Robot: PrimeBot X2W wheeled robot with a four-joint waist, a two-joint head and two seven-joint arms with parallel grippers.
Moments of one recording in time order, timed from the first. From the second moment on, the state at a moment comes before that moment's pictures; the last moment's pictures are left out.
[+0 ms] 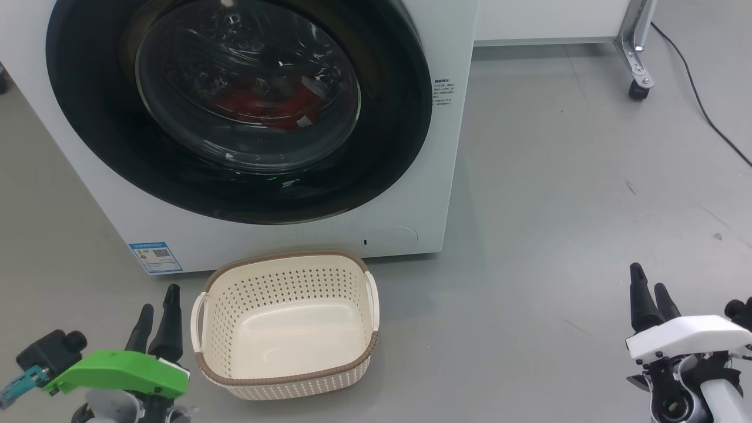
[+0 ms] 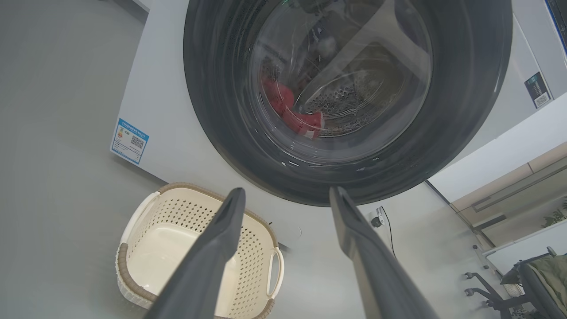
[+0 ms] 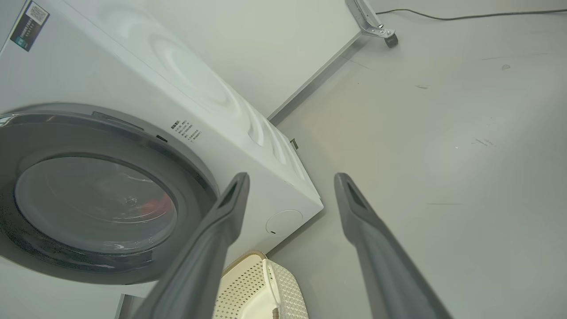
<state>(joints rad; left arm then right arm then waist) -0.08 0.14 -0.14 0.29 -1.09 -0.08 -0.06 -0.05 -0.16 0.07 0.30 1.03 0.07 -0.07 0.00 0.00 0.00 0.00</state>
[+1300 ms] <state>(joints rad) -0.09 0.15 -0.30 0.29 -0.52 0.04 -0.20 -0.06 -0.17 0.27 0.30 0.43 -0.05 -0.20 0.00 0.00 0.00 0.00</state>
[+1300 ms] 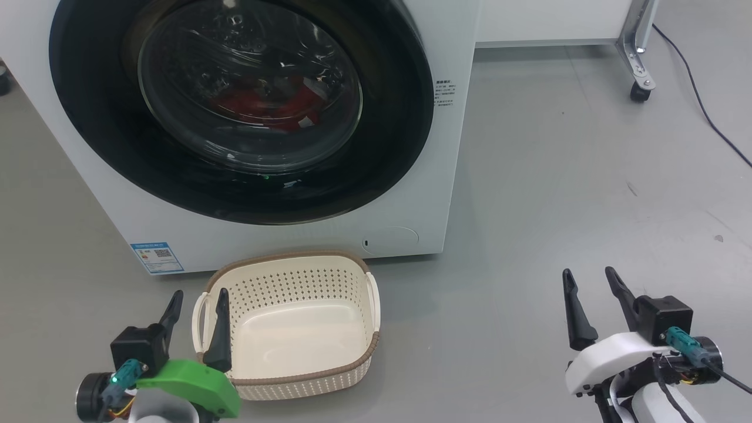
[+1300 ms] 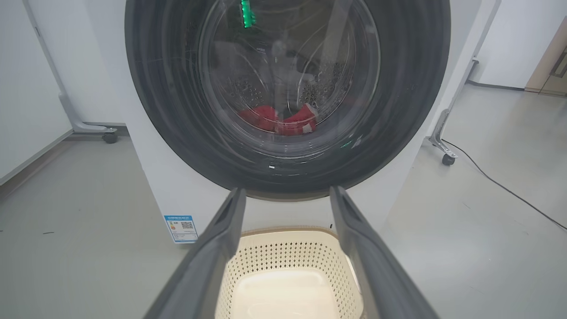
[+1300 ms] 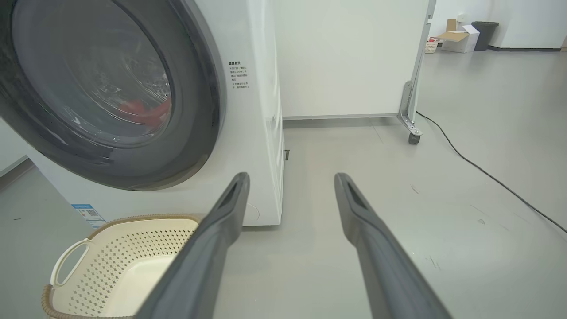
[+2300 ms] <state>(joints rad) -0.11 0.14 -0.31 0.36 -0.38 0.07 -0.25 -0.06 -0.14 0.25 0.30 0.25 -0.07 -0.25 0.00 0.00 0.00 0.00</state>
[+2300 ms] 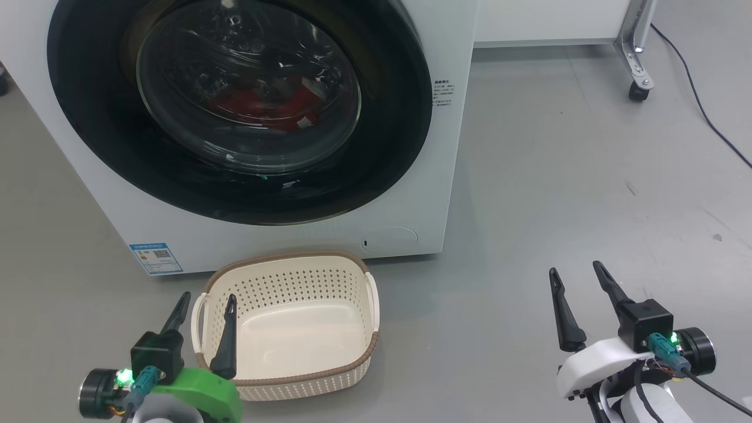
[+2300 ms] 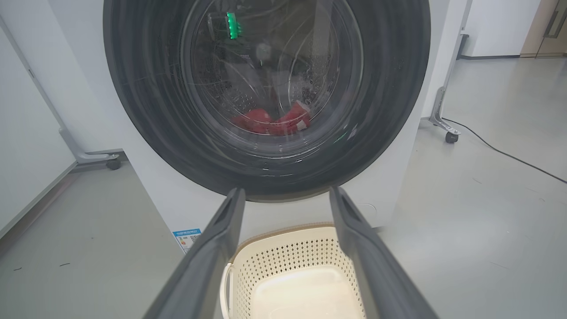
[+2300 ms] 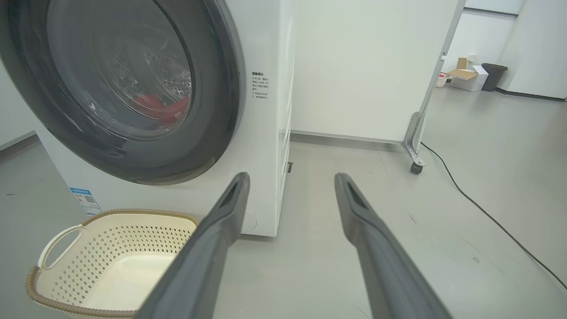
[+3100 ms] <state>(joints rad) -0.11 0.13 -0.29 0.38 -0.37 0.06 -0.25 -0.05 -0.11 0.21 0.34 0.28 -0.05 -0.25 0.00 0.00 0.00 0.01</state>
